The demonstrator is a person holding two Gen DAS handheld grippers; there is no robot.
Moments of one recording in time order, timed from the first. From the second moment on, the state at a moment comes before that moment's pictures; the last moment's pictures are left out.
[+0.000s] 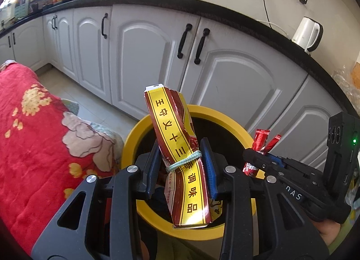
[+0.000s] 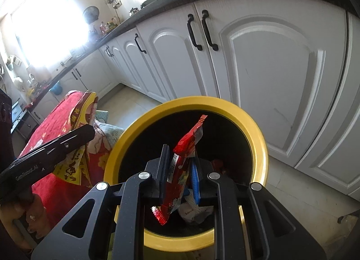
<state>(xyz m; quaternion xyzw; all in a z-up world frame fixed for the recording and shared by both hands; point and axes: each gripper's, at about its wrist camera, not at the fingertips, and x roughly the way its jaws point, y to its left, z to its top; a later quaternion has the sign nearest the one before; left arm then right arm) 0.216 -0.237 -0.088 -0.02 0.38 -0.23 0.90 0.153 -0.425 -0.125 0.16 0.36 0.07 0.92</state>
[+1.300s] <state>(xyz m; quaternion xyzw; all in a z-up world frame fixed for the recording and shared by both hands) 0.233 -0.226 -0.112 -0.02 0.43 -0.21 0.88 0.147 -0.425 -0.129 0.15 0.37 0.06 0.91</state>
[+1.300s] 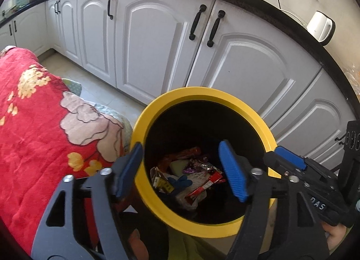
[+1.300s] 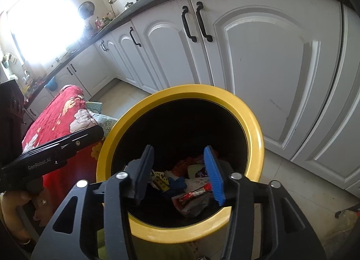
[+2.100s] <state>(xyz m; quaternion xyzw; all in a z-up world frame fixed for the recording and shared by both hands) 0.174 -0.144 -0.044 -0.03 0.35 -0.16 0.92 0.085 -0.388 -0.069 0.10 0.30 0.04 0.95</state>
